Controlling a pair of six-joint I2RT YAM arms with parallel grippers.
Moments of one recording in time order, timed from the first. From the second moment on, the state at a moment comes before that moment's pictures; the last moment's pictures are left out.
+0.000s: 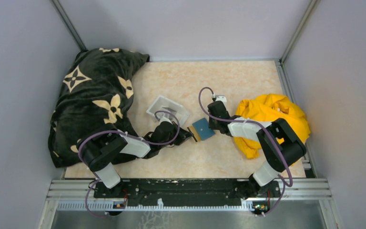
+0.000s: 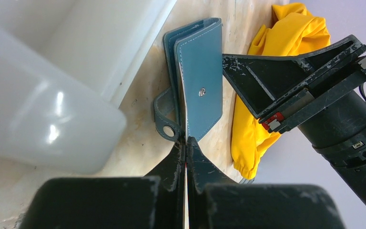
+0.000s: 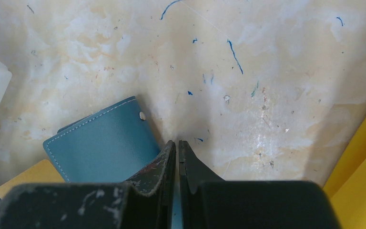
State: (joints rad) left arm -0.88 1.69 0.51 0.73 -0.09 -1.34; right arm 0.57 1.58 0.74 -0.02 0.25 0.47
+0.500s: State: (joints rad) left arm -0.88 1.69 0.49 0.75 -0.09 -1.33; right arm 0.57 1.58 0.74 -0.02 0.25 0.47
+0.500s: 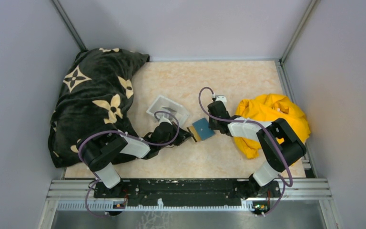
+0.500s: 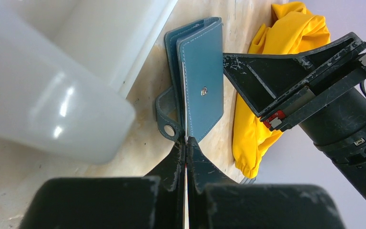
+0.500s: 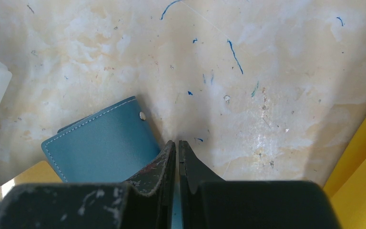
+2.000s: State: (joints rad) left arm -0.87 1.76 0.48 0.90 -0.09 -1.44; right arm 0.57 1.59 0.74 -0.01 0.25 0.47
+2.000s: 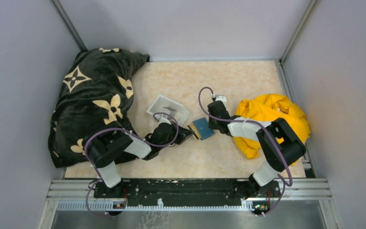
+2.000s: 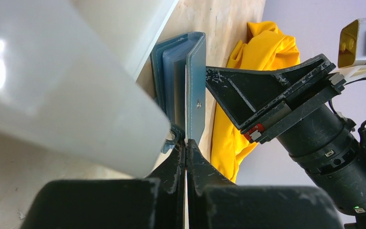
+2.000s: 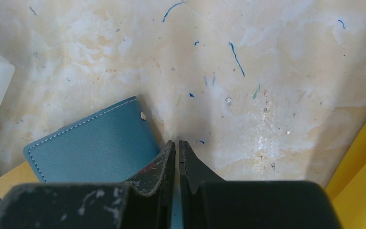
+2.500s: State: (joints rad) left arm -0.87 1.68 0.50 0.72 -0.06 -1.38; right arm 0.57 1.59 0.74 -0.01 0.25 0.47
